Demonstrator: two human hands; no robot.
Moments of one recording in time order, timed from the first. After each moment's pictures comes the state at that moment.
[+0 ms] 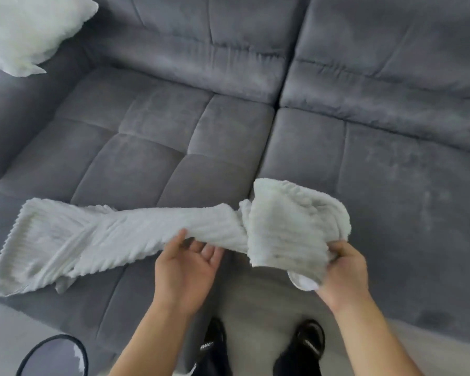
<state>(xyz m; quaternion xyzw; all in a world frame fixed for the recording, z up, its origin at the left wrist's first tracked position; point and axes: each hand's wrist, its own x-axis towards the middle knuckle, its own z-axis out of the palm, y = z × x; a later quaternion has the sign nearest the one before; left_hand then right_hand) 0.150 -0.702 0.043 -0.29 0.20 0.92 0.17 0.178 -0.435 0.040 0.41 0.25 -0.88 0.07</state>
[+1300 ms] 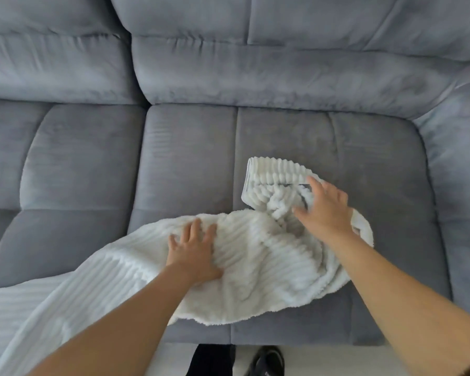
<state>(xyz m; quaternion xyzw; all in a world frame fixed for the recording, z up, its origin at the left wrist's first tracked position) -0.010 -0.349 -0.177 0.21 0.89 -0.05 0.40 0.041 -0.046 -0.135 0.32 0.92 -0.17 0.17</state>
